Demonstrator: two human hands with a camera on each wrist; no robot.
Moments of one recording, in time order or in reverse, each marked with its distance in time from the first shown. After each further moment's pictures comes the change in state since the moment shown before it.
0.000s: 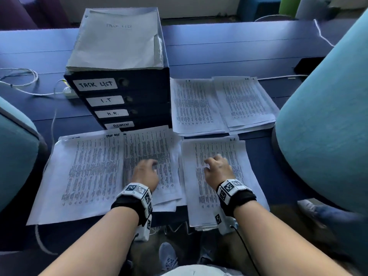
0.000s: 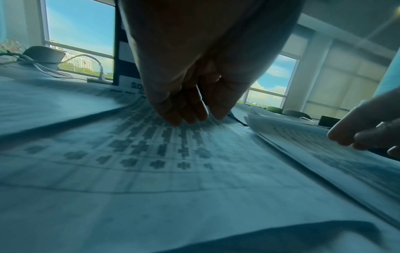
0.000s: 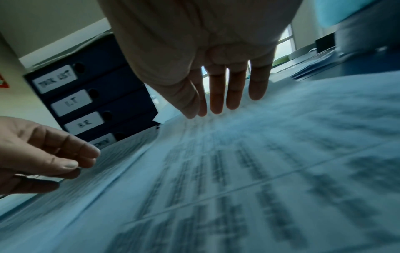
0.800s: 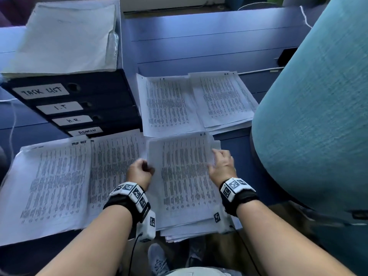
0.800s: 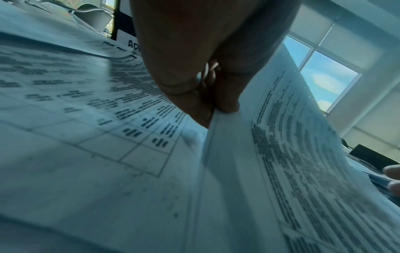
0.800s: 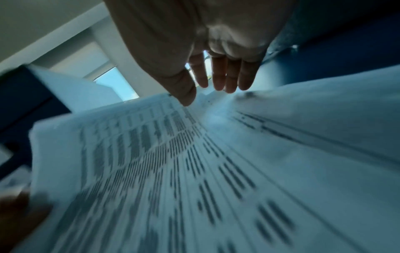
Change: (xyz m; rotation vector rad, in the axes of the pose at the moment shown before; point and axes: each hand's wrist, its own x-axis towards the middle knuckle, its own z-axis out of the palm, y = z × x) left_hand 0.025 0.067 0.050 -0.369 0.066 -0.212; right_hand 0.030 0.092 -0.026 0.228 0.079 0.147
